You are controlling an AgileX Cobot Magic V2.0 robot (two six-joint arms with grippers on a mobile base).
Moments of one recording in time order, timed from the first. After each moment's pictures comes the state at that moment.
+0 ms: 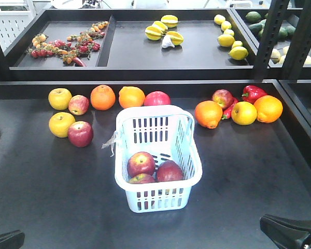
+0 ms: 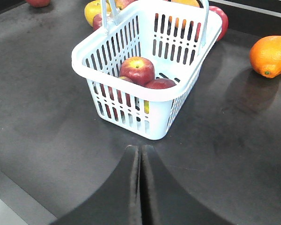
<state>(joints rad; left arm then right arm) -0.34 0.41 -0.24 -0.49 0.50 0.47 0.39 0.50 -0.27 0.50 0.39 -0.53</state>
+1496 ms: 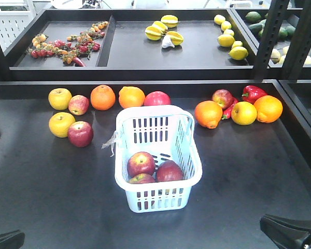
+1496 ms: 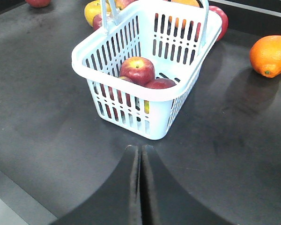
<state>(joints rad) -0.34 0.41 -0.24 -0.49 0.50 0.47 0.39 0.50 -0.27 0.50 0.39 -0.53</state>
